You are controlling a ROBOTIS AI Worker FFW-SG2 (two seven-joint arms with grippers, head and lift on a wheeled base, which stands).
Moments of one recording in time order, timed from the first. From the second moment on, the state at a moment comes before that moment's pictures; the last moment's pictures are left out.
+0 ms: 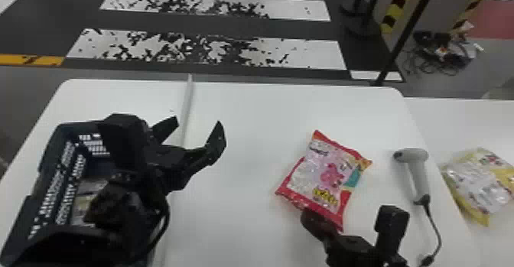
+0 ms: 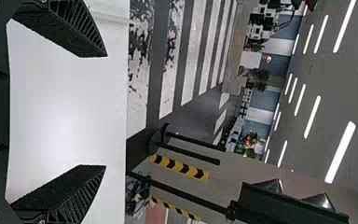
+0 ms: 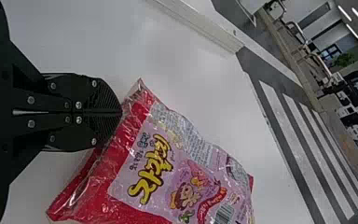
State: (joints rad) left arm 0.41 0.01 -0.10 -2.15 0.14 0.44 -0.16; right arm 0.56 -0.21 0.08 -1.85 -0.55 0.37 0.18
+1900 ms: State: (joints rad) left arm 0.59 0.05 -0.09 -2.26 0.09 0.34 -0.20; right arm 0.25 -0.18 0.05 -1.60 -0.45 0.17 0.20
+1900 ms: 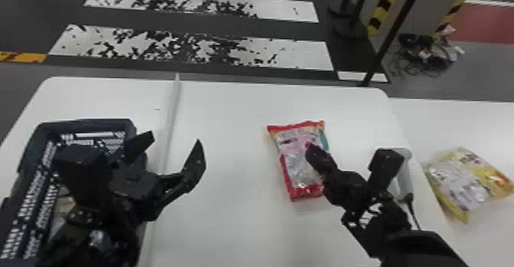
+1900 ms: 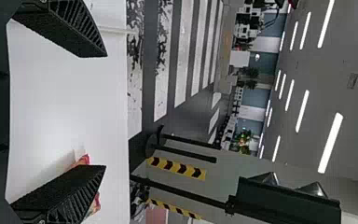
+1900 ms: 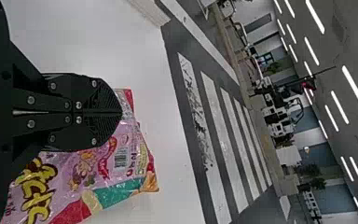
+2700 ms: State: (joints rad) left arm 0.55 0.07 -0.10 -2.21 0.12 0.34 -0.22; right arm 0.09 -0.12 0.08 -1.29 -0.35 0.05 0.17
